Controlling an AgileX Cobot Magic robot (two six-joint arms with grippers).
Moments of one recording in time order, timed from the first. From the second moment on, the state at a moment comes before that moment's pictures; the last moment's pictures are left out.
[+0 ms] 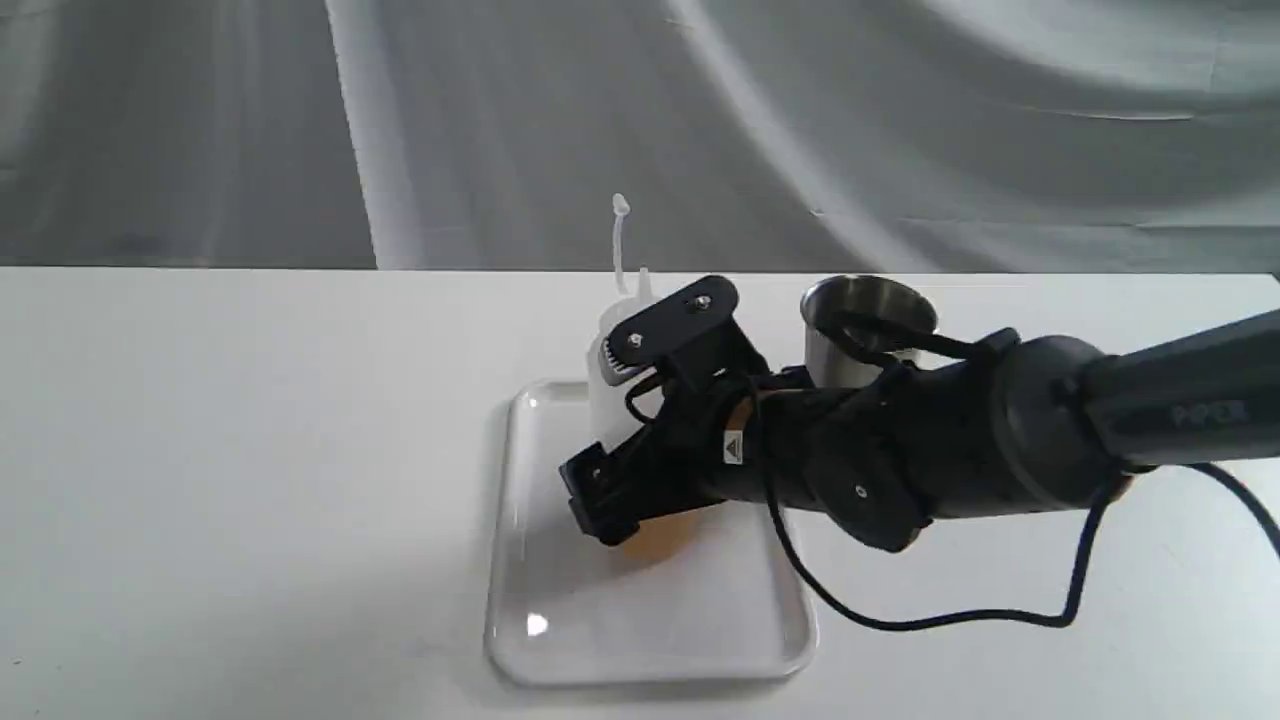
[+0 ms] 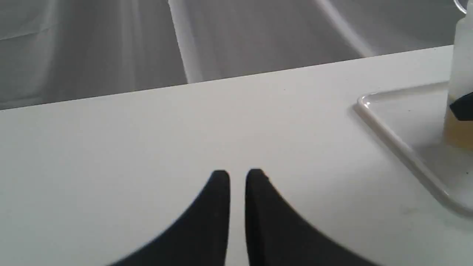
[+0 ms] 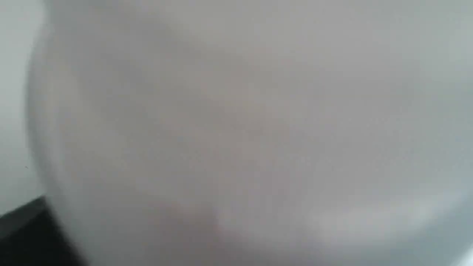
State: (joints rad) left arm -0.07 0.00 0.00 0.04 0.29 0.06; right arm 0.42 2.05 -1.14 -0.15 -0.18 0.02
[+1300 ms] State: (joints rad) left arm -0.07 0.00 0.00 0.04 0.29 0.06; right arm 0.40 1.01 -0.70 -0.17 -0.08 0.03
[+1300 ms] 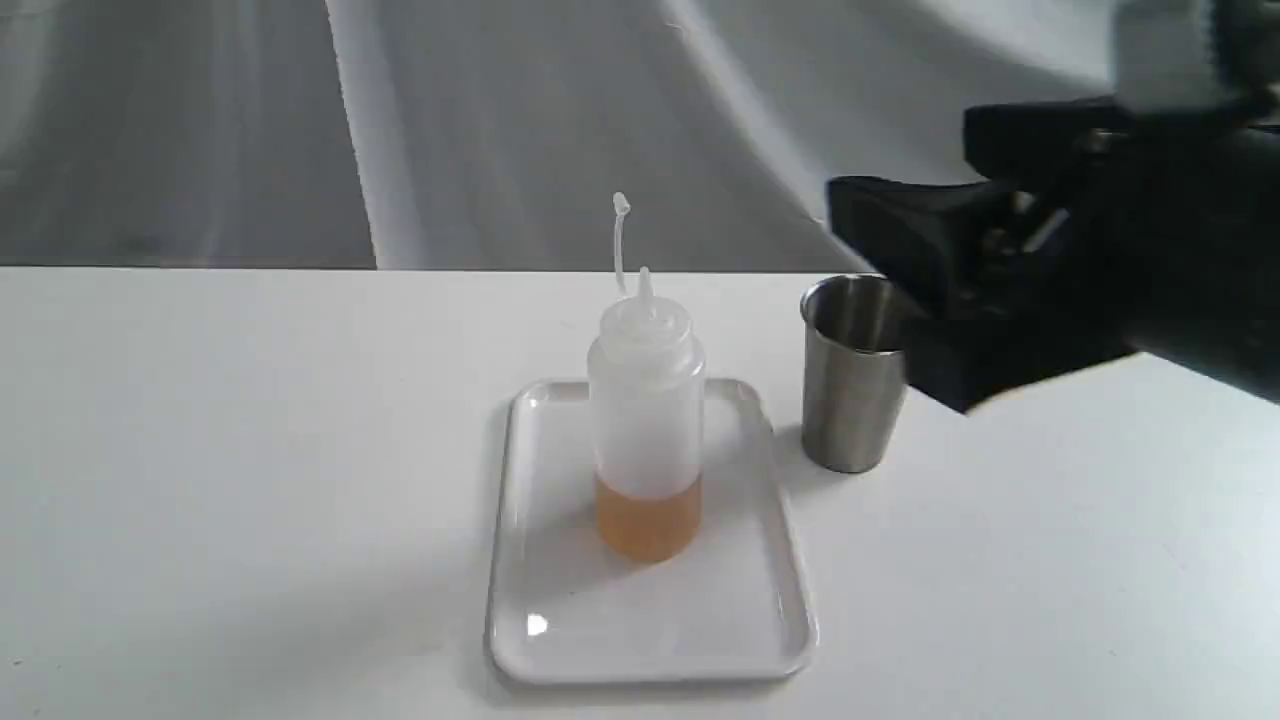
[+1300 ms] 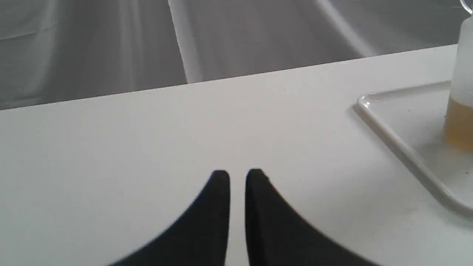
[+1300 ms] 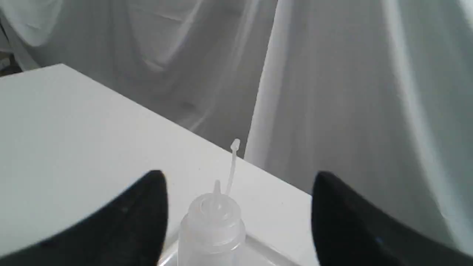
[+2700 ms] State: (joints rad) left arm -0.07 0.00 0.00 0.04 0.29 0.06; right arm -0.15 0.31 -0.13 -0.10 -0.27 0.03
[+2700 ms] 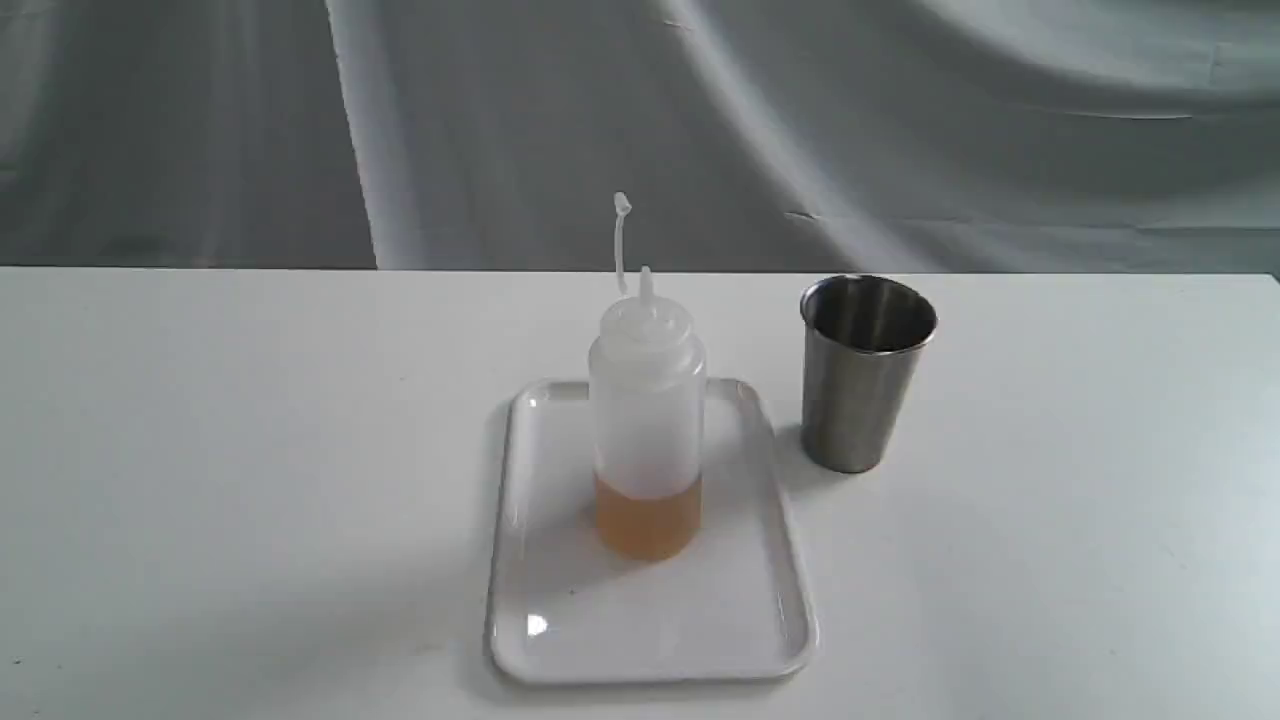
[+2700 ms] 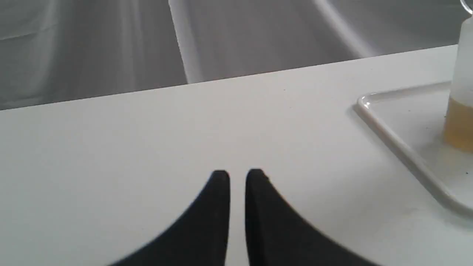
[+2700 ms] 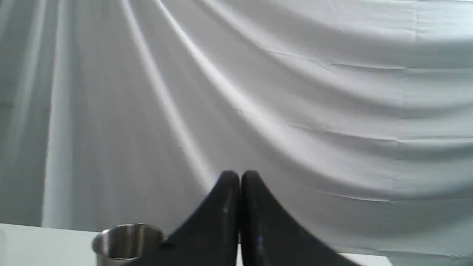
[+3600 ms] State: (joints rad) left arm -0.07 0.00 0.00 0.04 0.29 0.06; right arm -0.28 0.15 -0.01 -0.14 -0.08 0.00
